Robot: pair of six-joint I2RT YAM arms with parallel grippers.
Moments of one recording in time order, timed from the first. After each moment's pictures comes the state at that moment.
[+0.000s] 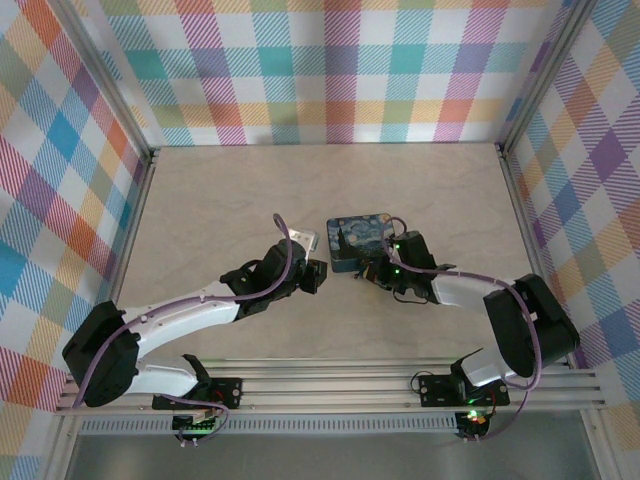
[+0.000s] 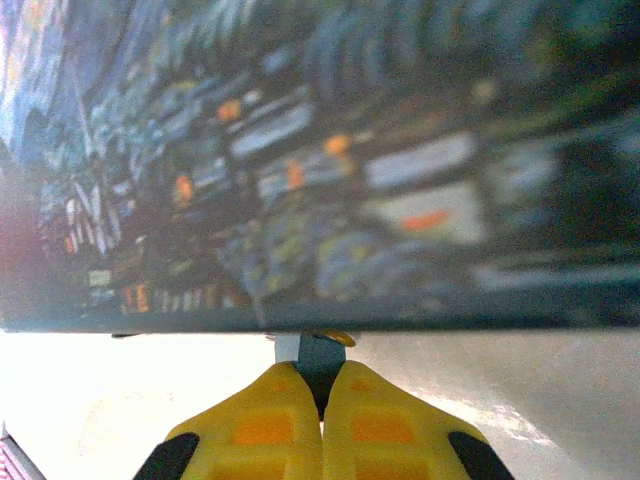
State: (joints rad) left arm -0.87 1.29 0.77 -0.10 -0.14 -0.48; right arm 0.46 1.46 0.56 0.04 -0.35 0.83
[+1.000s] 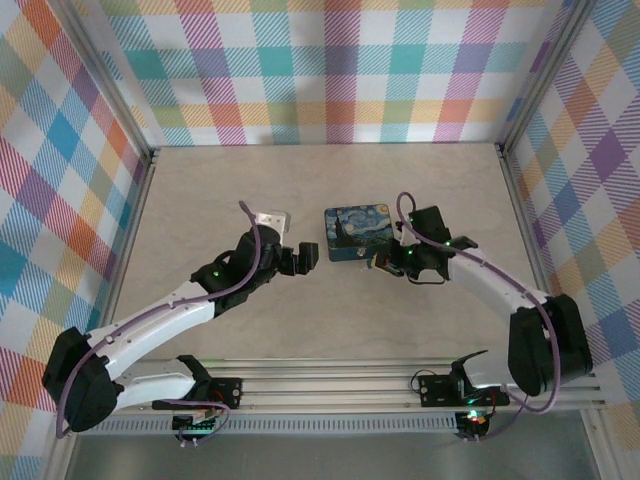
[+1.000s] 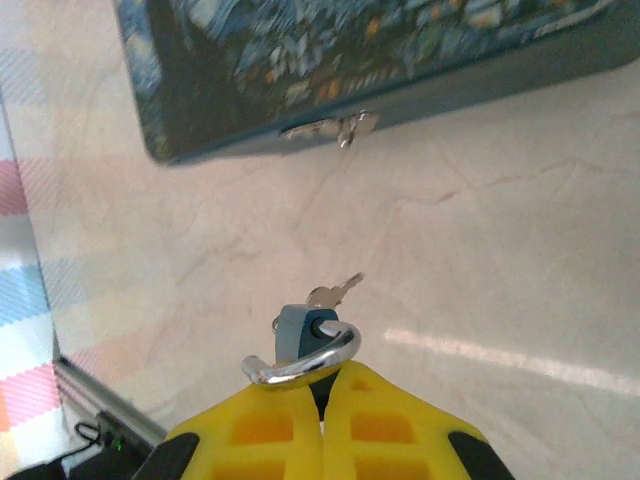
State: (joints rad) left arm -0.74 1.13 0.81 -0.24 -0.24 -0.45; right arm 0.37 1.33 0.81 -0.47 -0.51 0.66
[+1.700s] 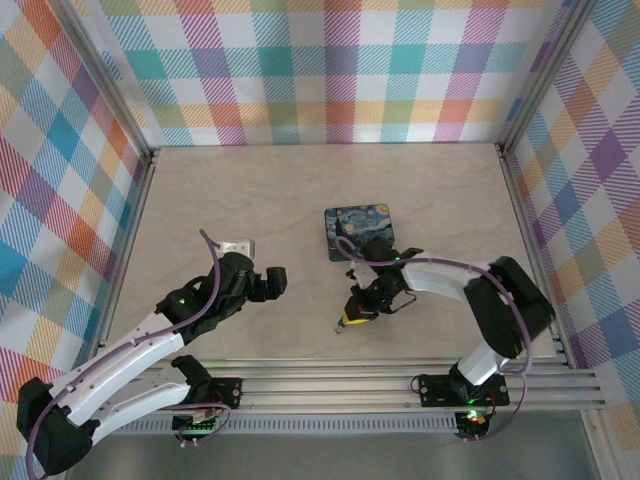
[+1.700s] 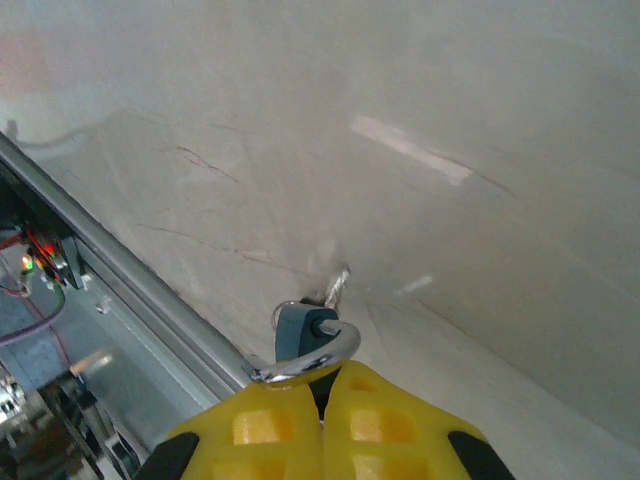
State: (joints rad) left arm -0.72 0.83 0.65 -0.56 -0.28 -0.62; right arm 0.68 1.64 0.84 -0.57 -0.67 0.45
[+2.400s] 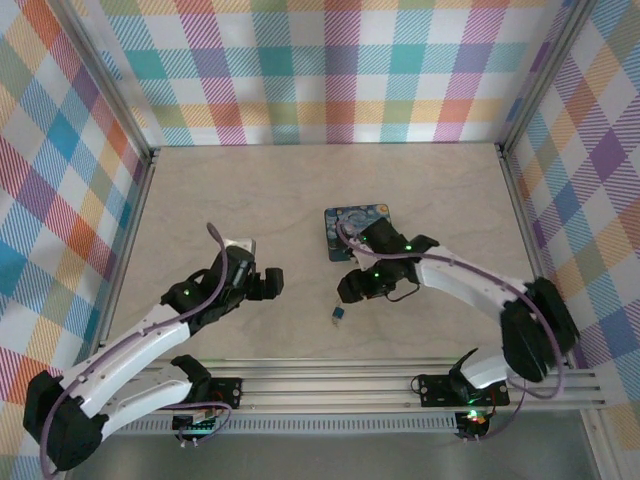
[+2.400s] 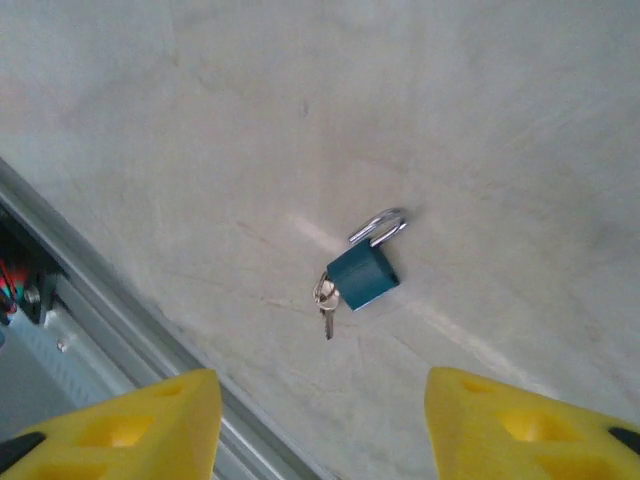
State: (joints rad) left arm -0.62 0.94 0.69 -0.58 -0.21 -0.50; right arm 0.68 1.40 0.95 -0.69 -0.40 0.33
